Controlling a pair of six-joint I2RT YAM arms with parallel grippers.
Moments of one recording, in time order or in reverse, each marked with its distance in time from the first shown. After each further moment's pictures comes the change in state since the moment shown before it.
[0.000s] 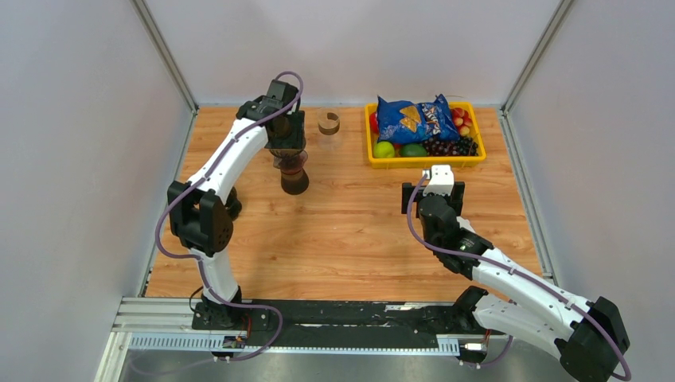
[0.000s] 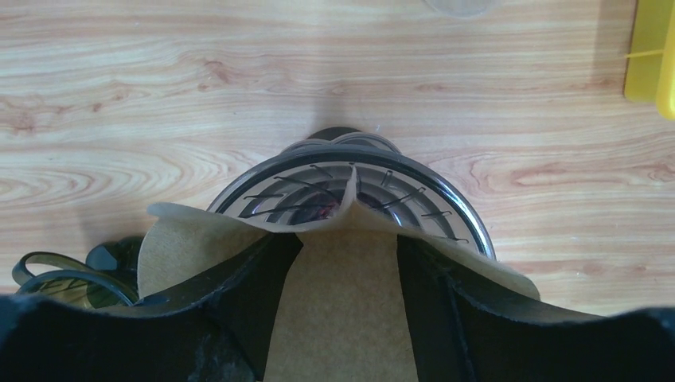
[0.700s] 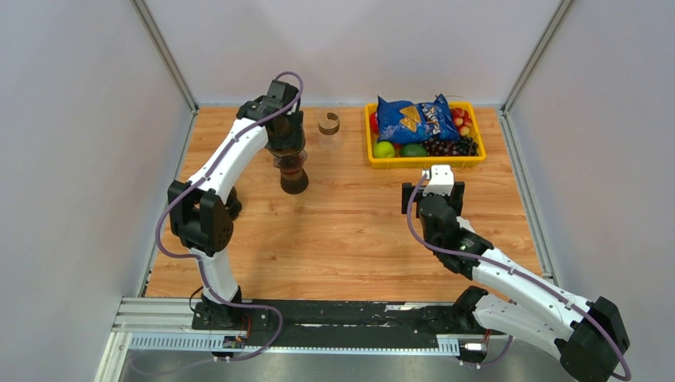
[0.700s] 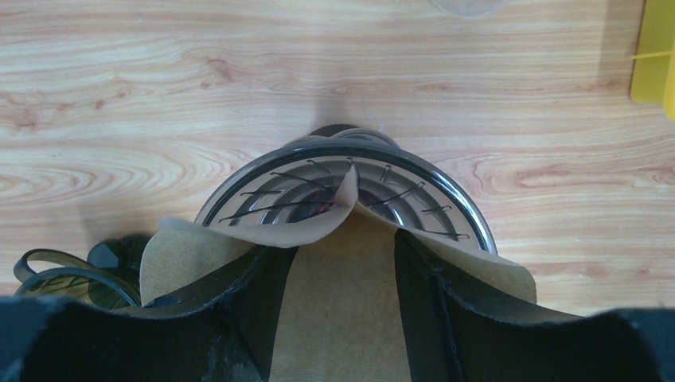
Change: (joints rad) left arm 0.000 -0.003 0.002 -0.003 -0.013 -0.002; right arm 0.000 0.000 0.000 0.000 0.000 -0.004
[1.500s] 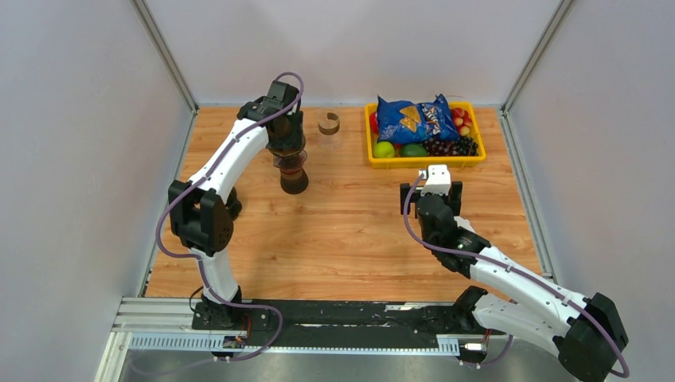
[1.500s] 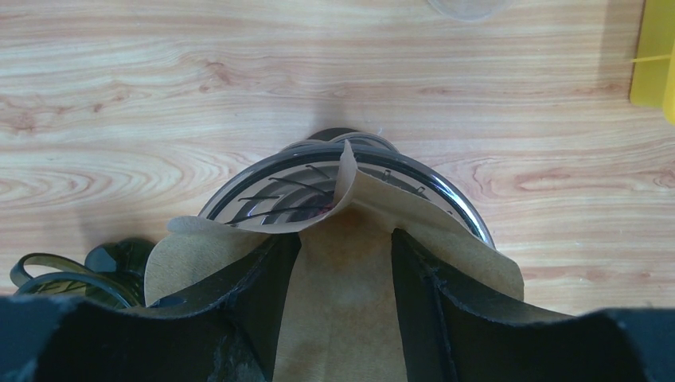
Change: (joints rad) left arm 0.000 0.005 -0.011 0.018 0.000 0.000; right arm 0.000 0.026 0.002 0.000 -0.001 -0.008
